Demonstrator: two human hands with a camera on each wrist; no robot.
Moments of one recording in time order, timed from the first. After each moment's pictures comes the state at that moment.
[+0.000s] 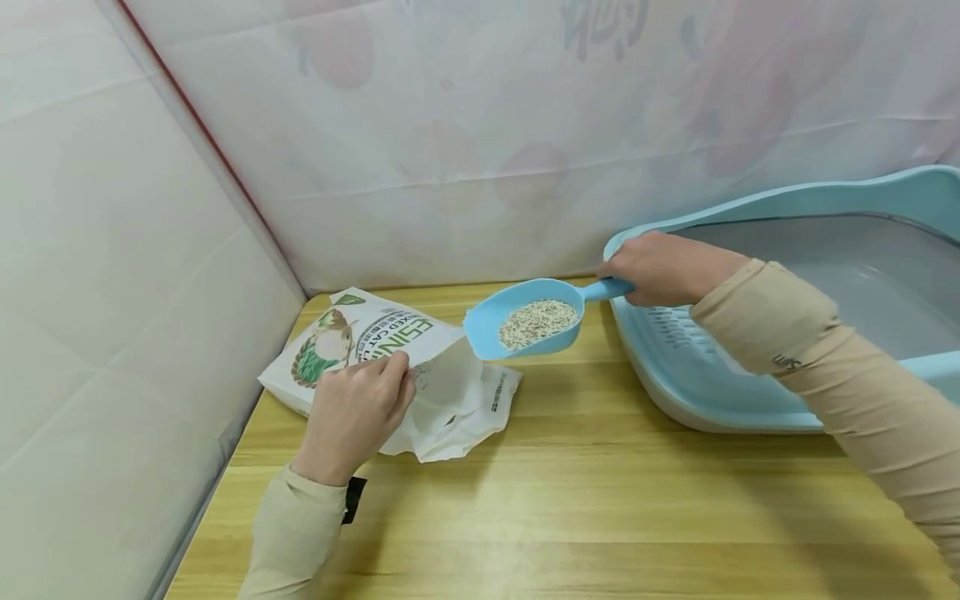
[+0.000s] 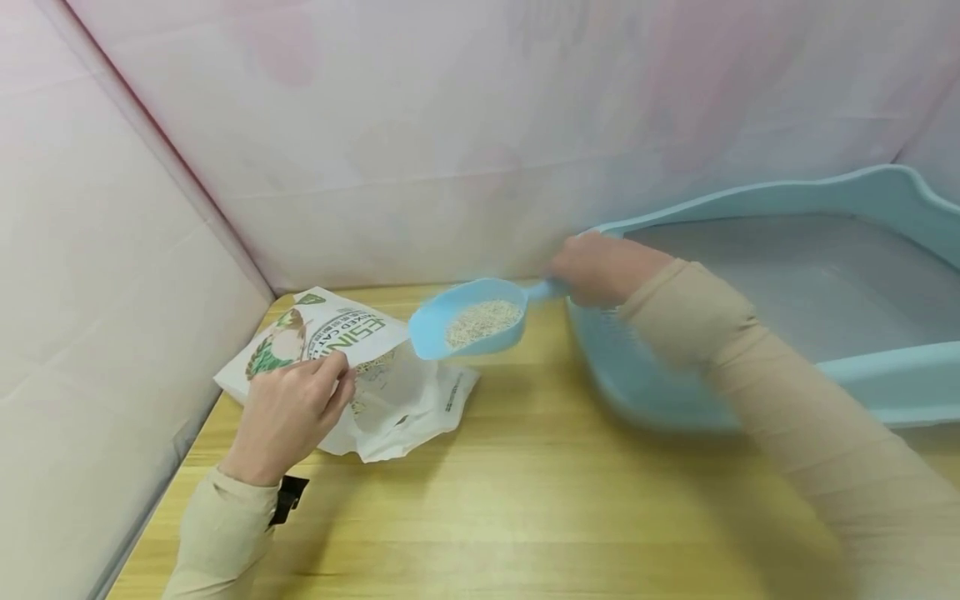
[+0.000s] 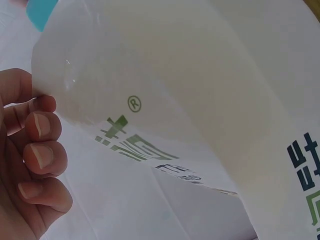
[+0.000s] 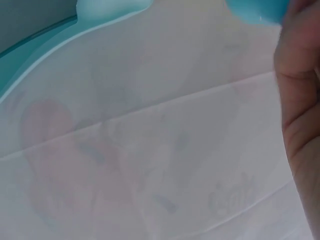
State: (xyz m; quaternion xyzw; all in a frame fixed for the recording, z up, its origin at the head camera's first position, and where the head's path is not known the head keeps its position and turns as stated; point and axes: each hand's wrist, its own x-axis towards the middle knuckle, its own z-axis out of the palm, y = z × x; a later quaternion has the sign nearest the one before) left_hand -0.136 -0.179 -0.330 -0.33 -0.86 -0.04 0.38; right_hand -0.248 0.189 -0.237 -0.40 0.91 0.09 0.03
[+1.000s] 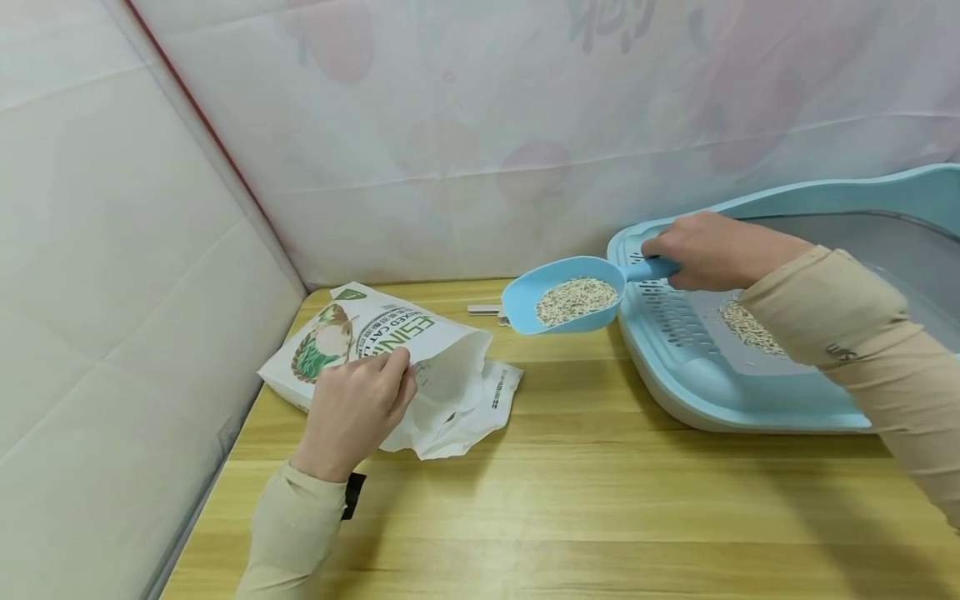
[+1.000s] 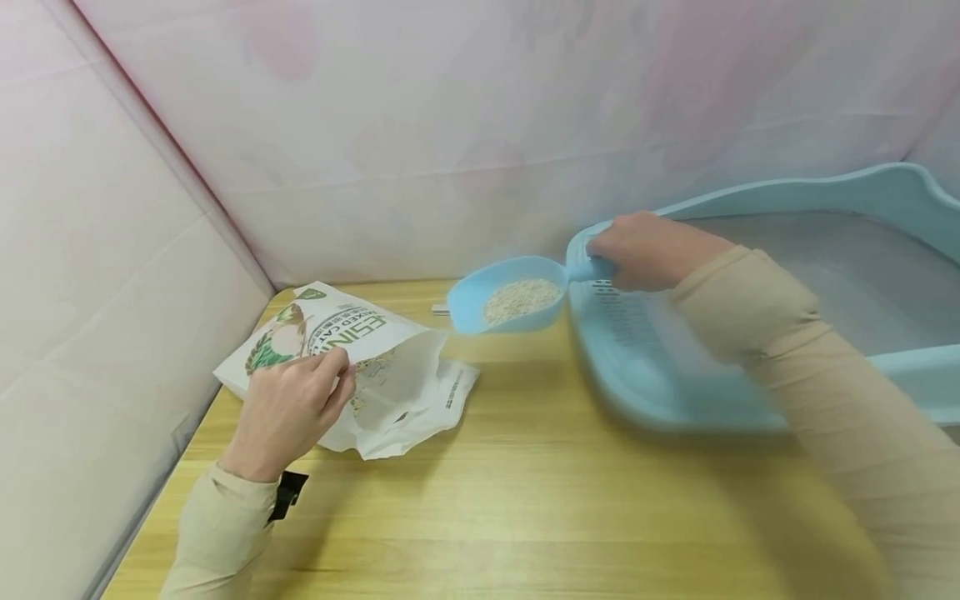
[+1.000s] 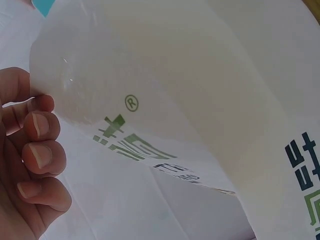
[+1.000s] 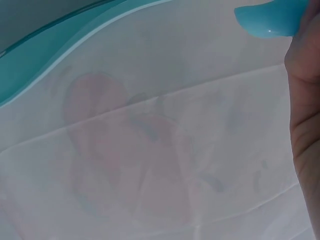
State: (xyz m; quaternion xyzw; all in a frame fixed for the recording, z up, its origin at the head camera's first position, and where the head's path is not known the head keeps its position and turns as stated) left_hand -0.134 -0.179 -0.327 -0.33 -0.86 -0.05 0.39; right_hand -0.260 0.232 -0.232 -0.38 0.92 0.08 0.00
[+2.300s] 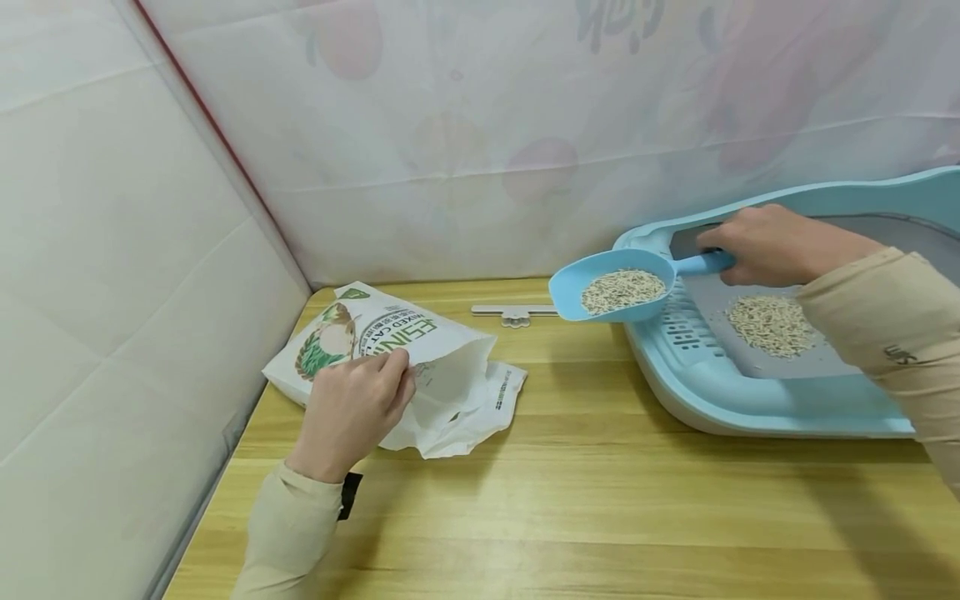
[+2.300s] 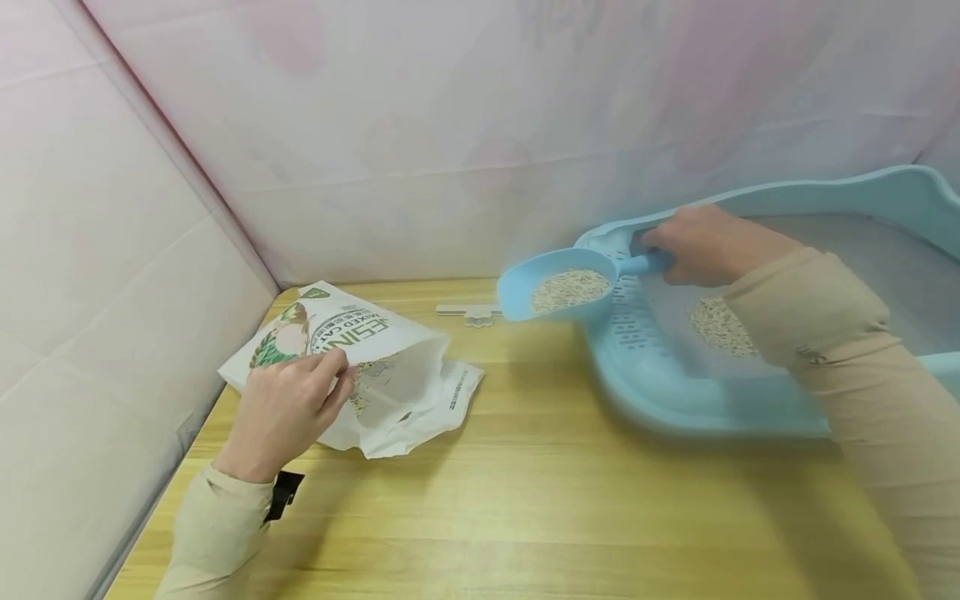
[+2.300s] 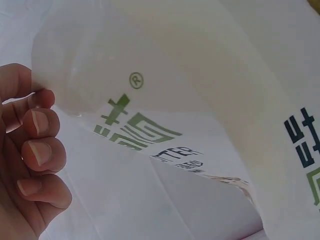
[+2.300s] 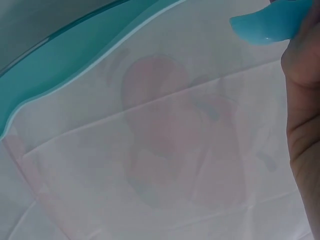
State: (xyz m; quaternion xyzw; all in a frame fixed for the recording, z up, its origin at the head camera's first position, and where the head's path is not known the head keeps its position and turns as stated) left_hand -0.132 -0.180 -0.326 -0.34 -0.86 -0.05 0.38; right_hand -0.255 0.283 -0.232 -0.32 0.94 0.09 0.00
